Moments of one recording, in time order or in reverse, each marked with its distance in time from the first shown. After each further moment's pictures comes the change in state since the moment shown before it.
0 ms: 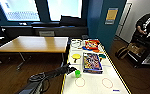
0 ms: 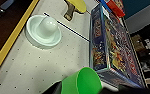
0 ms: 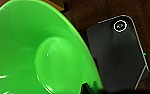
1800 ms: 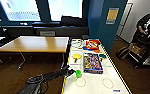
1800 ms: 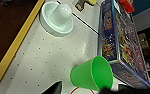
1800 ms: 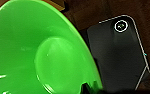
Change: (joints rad) left arm 0.027 -0.033 0.029 -0.052 0.033 -0.001; right arm 0.000 -0.001 0.002 0.000 0.000 0.001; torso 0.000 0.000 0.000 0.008
